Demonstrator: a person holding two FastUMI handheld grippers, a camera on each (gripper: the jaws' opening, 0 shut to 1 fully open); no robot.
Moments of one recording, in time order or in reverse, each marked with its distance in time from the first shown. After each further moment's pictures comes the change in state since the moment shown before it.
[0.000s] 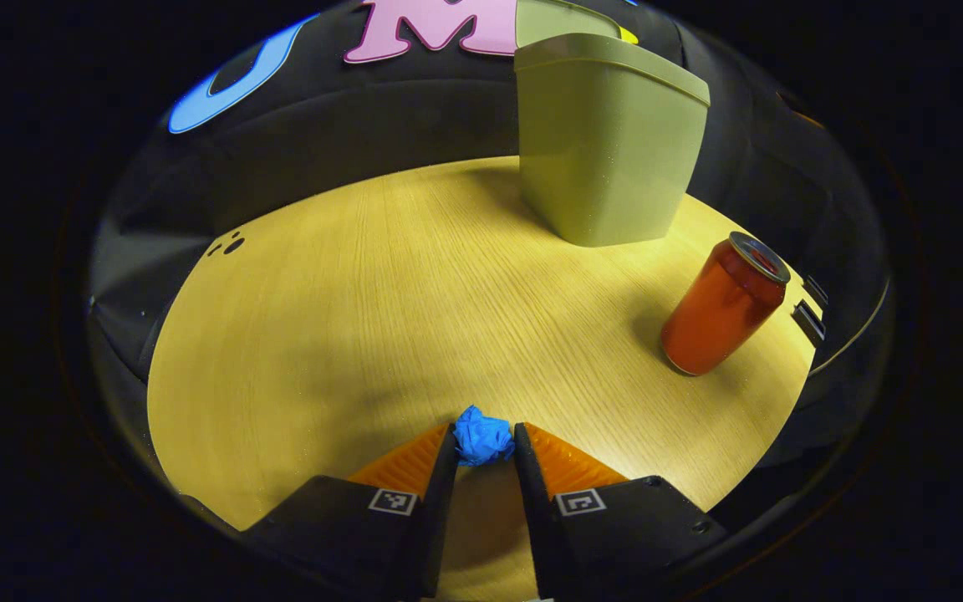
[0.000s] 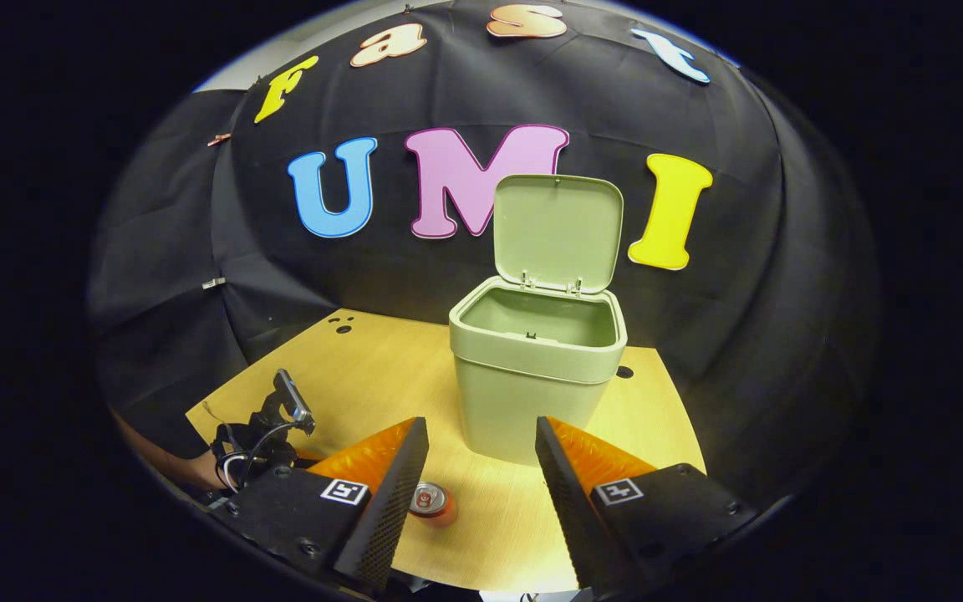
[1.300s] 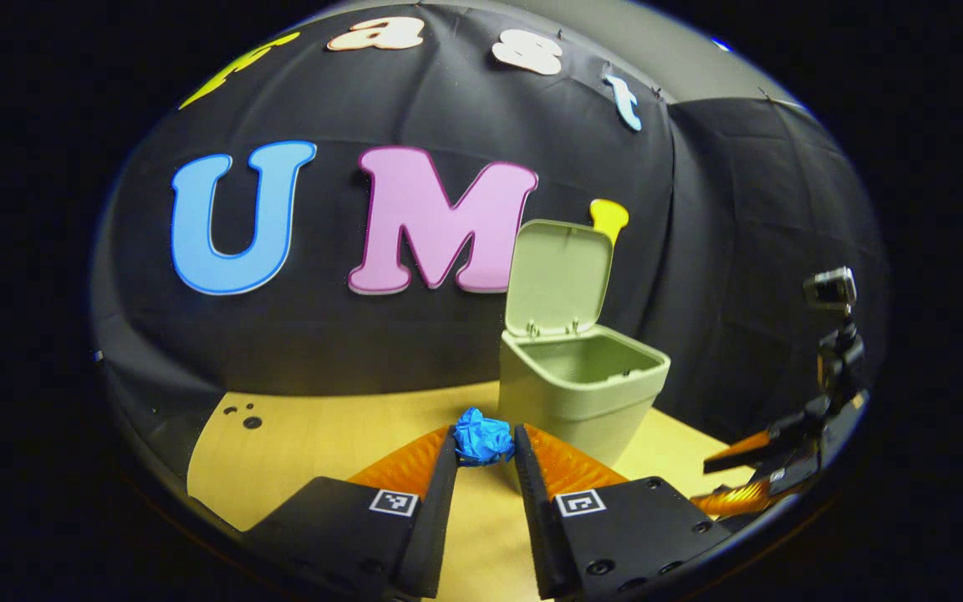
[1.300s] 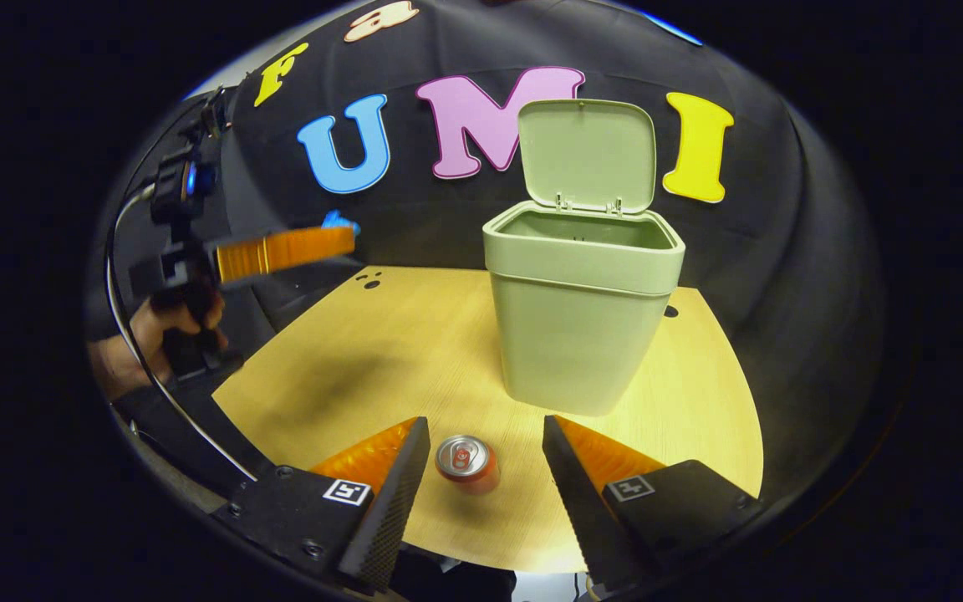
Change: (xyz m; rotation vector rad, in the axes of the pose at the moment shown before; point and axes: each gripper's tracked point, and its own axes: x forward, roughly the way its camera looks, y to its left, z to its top) left arm -0.169 -0.012 0.301 -0.041 -0.661 -0.077; right arm 0.015 0.028 -0.079 0.064 0.178 0.110
